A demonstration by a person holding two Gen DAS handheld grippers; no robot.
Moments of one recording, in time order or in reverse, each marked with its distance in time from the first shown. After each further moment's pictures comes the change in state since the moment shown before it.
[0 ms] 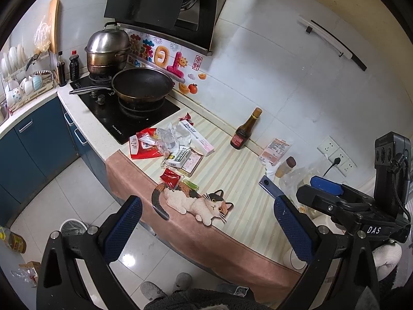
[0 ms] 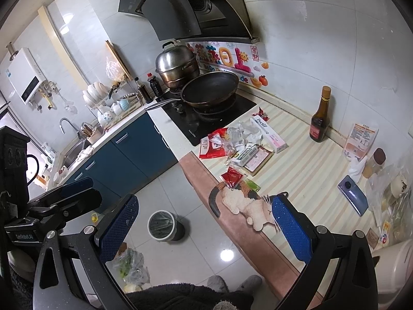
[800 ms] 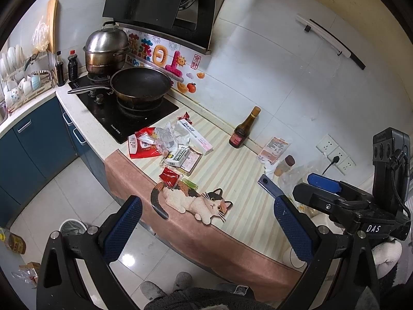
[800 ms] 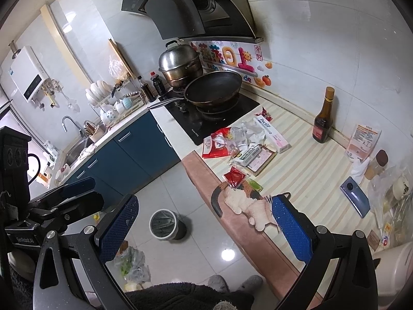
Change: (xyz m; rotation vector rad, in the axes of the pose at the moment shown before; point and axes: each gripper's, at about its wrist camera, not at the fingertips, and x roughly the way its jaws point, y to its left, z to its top) left arm 0.000 -0.006 -0.004 0.002 0.000 -0.006; right arm -0.003 0.008 -0.003 -0.010 0.002 0.007
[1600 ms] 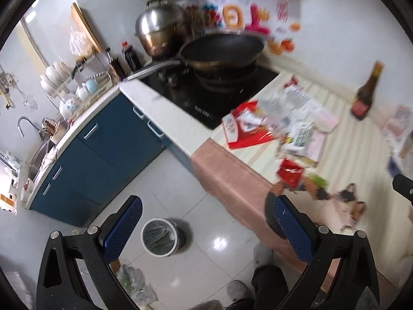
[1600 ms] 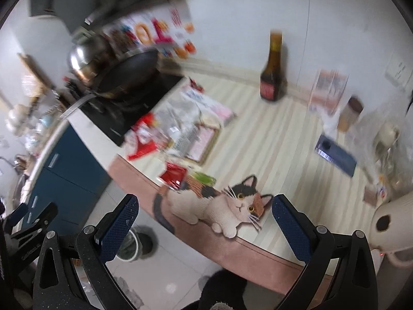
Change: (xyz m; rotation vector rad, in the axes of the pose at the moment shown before) left arm 0.200 0.115 0.007 0.101 0.154 0.630; right arm 0.204 -0.096 -0.001 0.302 0.137 -0.358
